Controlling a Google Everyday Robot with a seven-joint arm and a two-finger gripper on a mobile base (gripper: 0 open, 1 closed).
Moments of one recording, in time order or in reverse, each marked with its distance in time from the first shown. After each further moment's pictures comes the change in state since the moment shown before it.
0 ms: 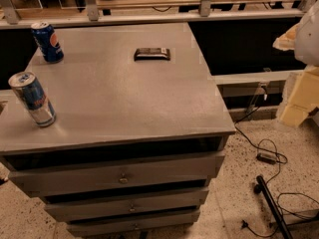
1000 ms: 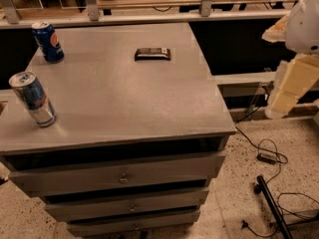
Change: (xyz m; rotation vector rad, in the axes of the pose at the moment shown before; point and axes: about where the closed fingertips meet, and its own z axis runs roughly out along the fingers) arm -0.015 -0.021 0.004 -0.012 -0.057 -0.040
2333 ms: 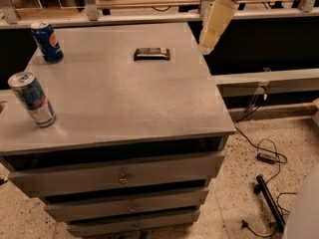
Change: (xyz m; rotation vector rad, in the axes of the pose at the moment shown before) arm -0.131 -0.131 0.039 0.010 -0.159 -0.133
